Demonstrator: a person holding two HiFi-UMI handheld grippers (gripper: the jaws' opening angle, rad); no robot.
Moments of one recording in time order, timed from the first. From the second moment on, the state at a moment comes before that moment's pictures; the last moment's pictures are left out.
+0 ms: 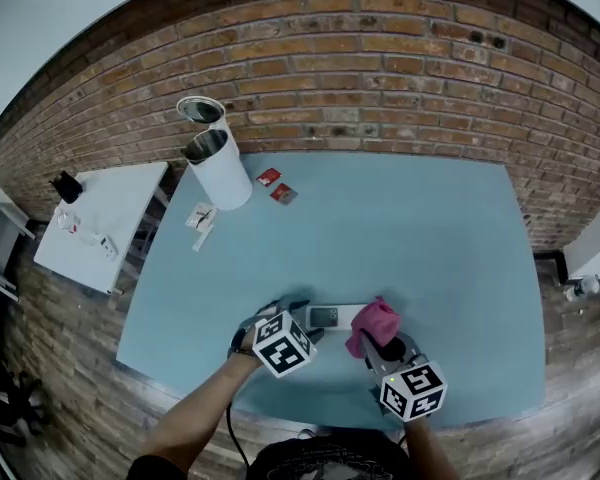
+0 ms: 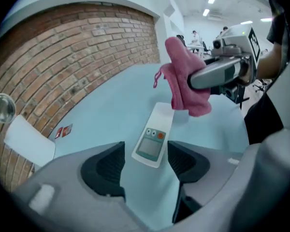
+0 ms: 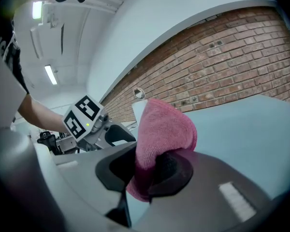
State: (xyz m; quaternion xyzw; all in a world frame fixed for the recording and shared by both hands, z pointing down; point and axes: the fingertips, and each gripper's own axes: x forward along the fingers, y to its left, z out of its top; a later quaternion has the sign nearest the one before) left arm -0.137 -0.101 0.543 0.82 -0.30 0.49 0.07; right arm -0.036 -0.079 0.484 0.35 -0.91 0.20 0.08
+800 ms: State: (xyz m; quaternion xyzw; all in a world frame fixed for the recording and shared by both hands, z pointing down) left arm -0.143 -0.008 0.453 0.84 -0.50 0.13 0.16; right arm -0.088 -0.009 0.449 0.39 -0.90 0.16 0.12
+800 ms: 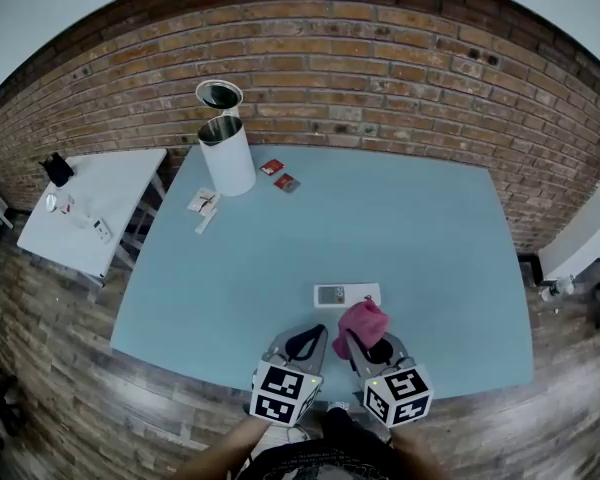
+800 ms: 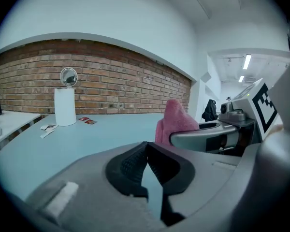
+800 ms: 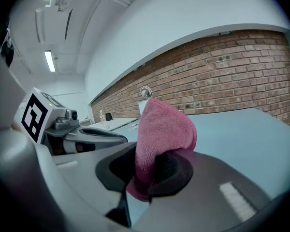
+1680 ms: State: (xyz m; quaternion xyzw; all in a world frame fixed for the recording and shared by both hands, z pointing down) left arm -0.117 0.033 0.446 0.84 -0.51 0.13 0.15; right arm -0.062 0.044 0.439 0.44 -0.88 0.12 0.14
